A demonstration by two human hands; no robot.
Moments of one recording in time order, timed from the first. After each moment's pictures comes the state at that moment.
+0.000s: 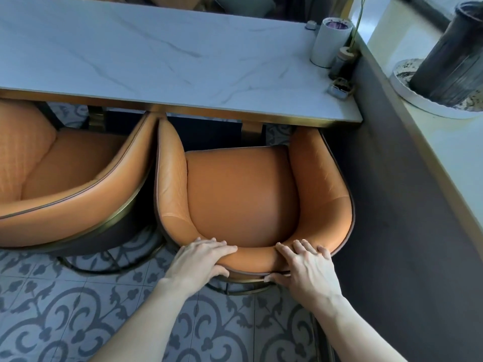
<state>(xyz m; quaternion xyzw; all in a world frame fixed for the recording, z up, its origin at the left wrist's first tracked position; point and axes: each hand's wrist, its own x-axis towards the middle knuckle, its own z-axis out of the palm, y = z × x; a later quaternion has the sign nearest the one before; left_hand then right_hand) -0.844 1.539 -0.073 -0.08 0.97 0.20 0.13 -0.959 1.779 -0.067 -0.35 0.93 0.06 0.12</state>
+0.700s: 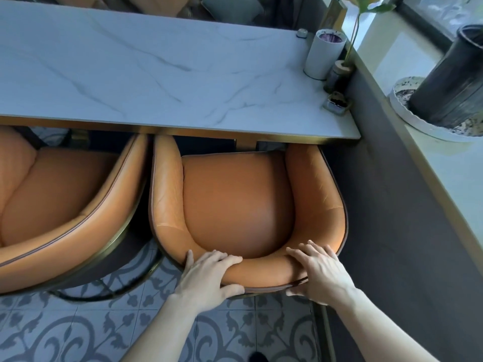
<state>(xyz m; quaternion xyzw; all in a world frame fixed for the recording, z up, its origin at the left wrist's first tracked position) -0.901 1.505 -0.072 -0.10 0.95 0.24 0.17 -1.047 1.753 -0.057 -0.34 0.91 0.04 0.23</state>
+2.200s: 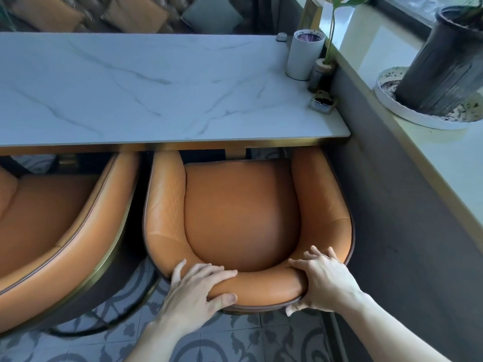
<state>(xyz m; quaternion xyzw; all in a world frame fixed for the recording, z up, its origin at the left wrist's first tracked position) -0.918 1.493 -0.097 -0.07 0.96 0.24 0.14 -1.076 1.766 -0.085 -0.33 0.91 0.04 0.24</state>
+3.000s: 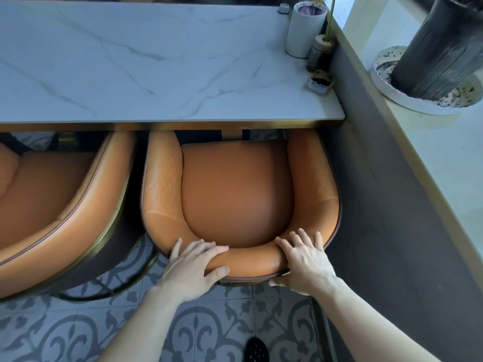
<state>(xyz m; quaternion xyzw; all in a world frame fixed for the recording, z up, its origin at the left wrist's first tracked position) -0.923 1.517 -0.082 -0.10 0.95 0.20 0.21 -1.055 1.773 -0.076 -0.32 0.92 0.06 0.23</state>
